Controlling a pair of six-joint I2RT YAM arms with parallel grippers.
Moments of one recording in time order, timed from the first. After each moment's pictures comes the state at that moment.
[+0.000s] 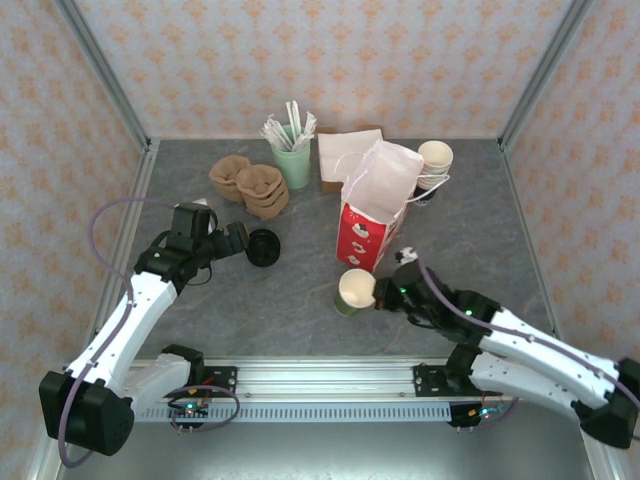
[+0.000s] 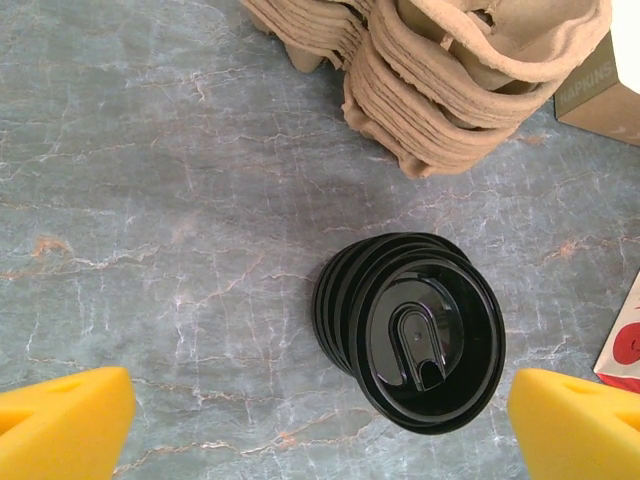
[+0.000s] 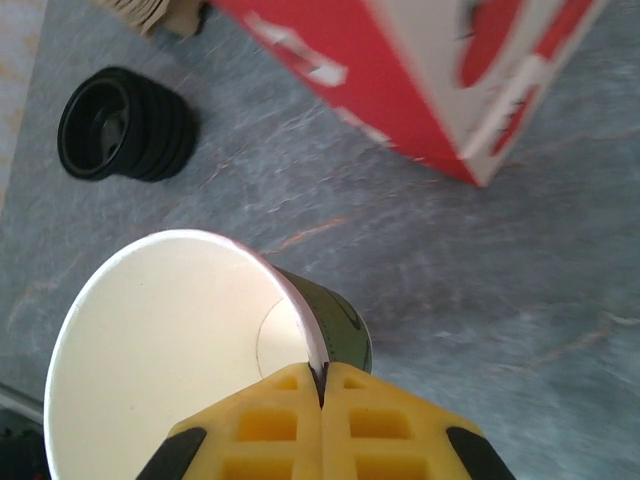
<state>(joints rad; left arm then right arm) -0.18 1.00 0.83 -0.66 -0.08 -0.52 0.96 0.79 0.62 -0.58 0.18 0.93</state>
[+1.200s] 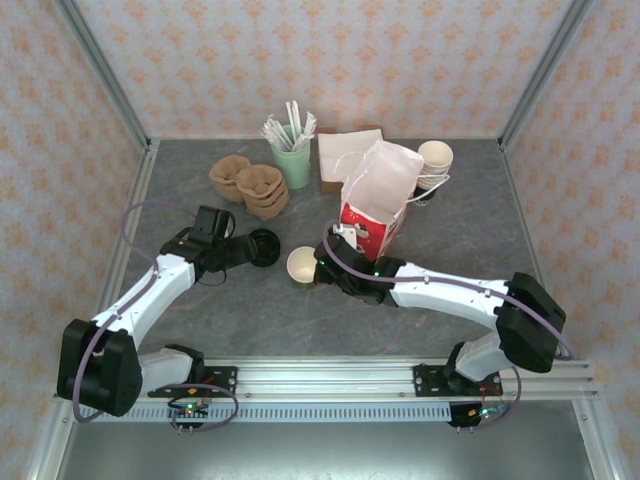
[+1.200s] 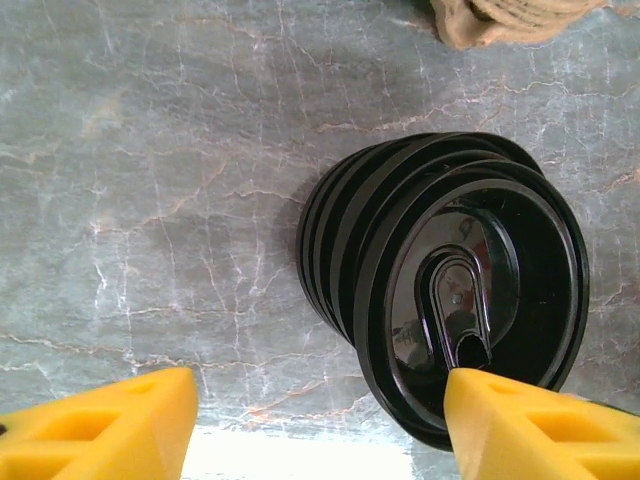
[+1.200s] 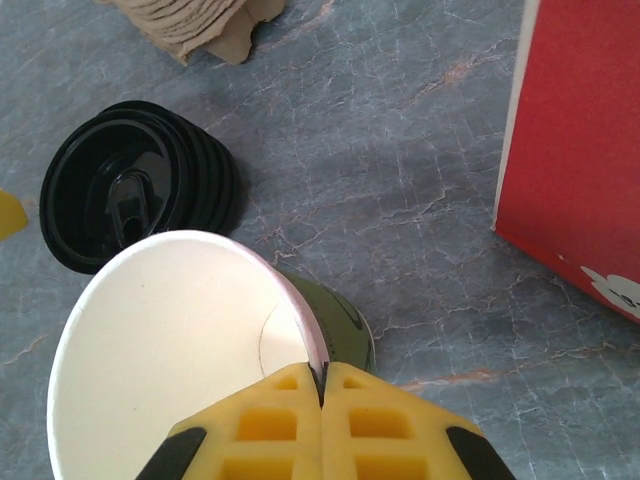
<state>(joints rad) -0.21 1.21 0.77 -0.58 0.03 -0.59 1.02 1.45 0.95 -0.32 0.31 0.87</state>
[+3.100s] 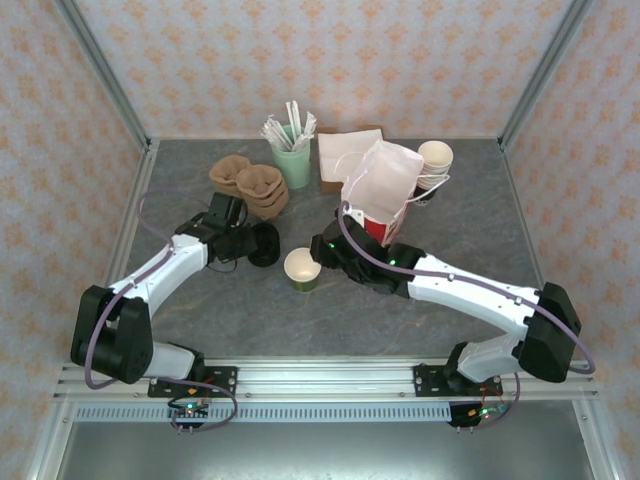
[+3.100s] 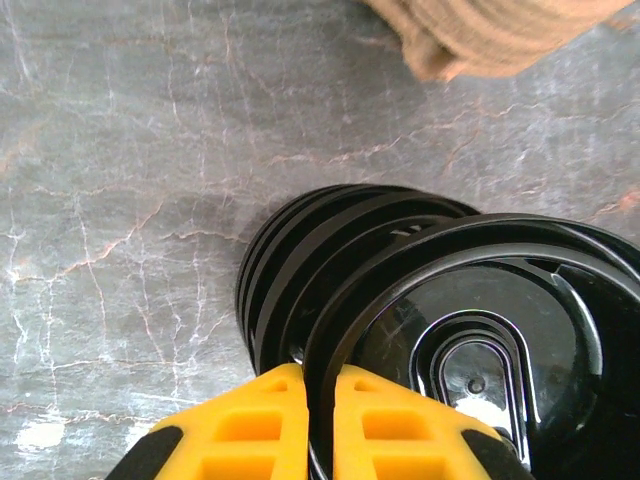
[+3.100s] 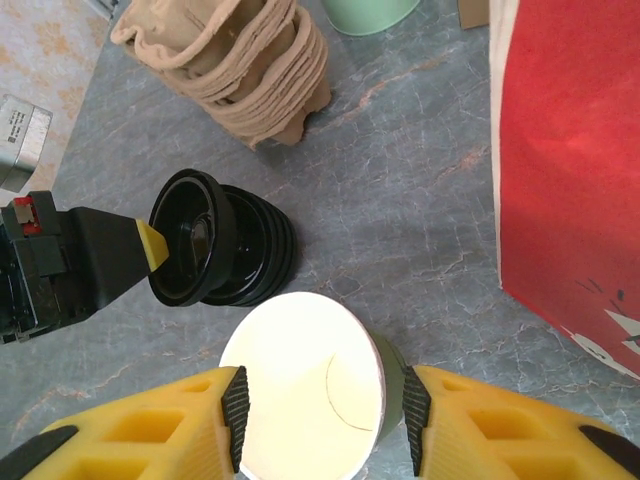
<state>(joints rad) -0.24 1.37 0.90 -0.57 0.03 -0.63 0.99 1.35 1.08 -0.45 0.30 0.85</state>
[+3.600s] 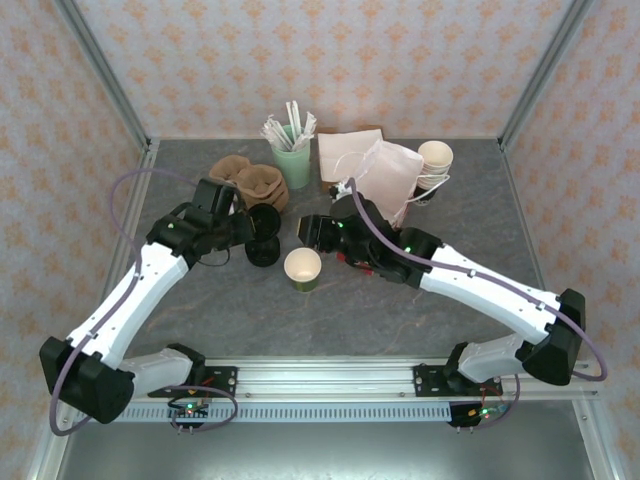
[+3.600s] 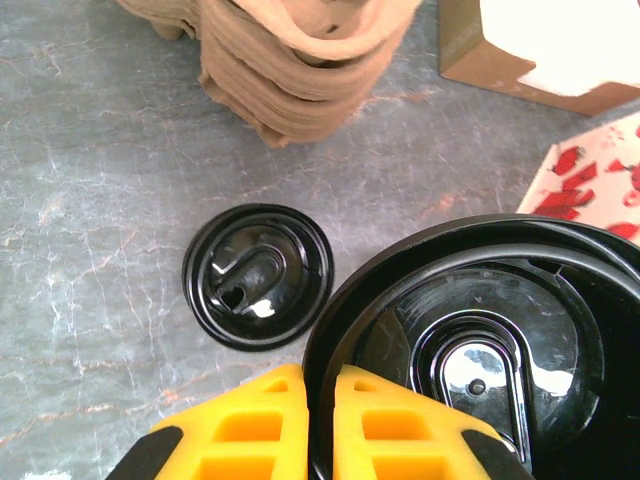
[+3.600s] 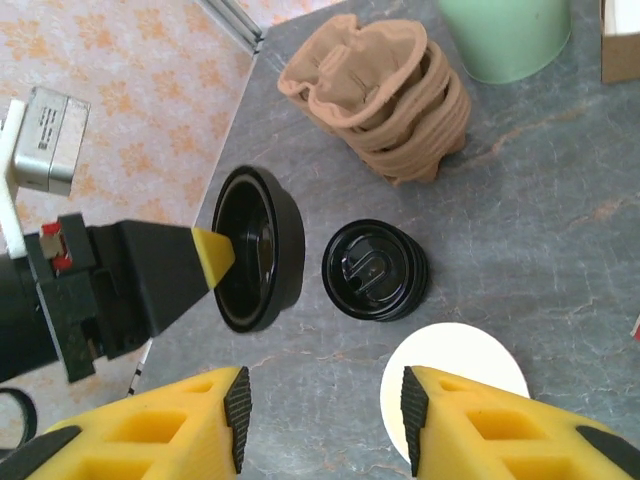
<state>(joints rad) -0.35 1.17 1.13 -0.86 -0.03 -0.62 0.99 1.33 1.29 -0.51 0.17 0.81</state>
